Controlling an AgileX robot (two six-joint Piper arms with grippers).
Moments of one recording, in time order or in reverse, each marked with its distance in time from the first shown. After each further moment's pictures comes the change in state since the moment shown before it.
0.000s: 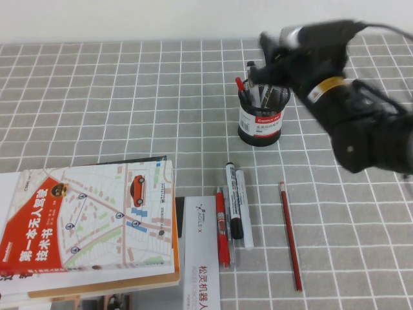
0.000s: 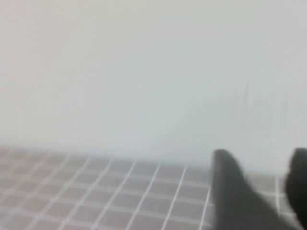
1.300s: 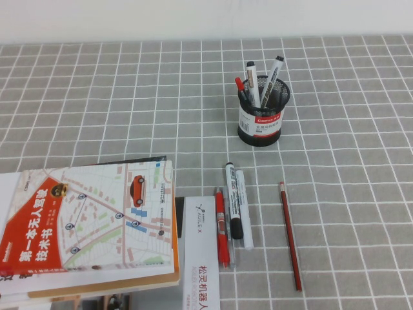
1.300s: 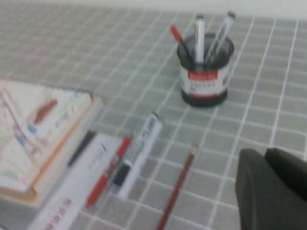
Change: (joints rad) right arm -0.030 -1.380 0.625 -0.012 1.150 0.000; left arm 0.000 0.000 0.000 0.000 0.000 0.000
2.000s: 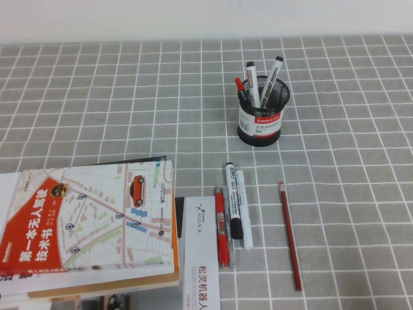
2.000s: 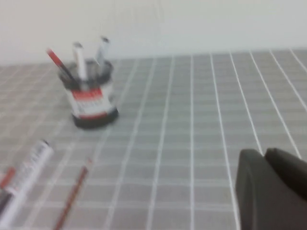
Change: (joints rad) right arm -0.325 -0.507 0.439 -0.015 -0.133 0.000; left arm 0.000 0.000 0.000 0.000 0.000 0.000
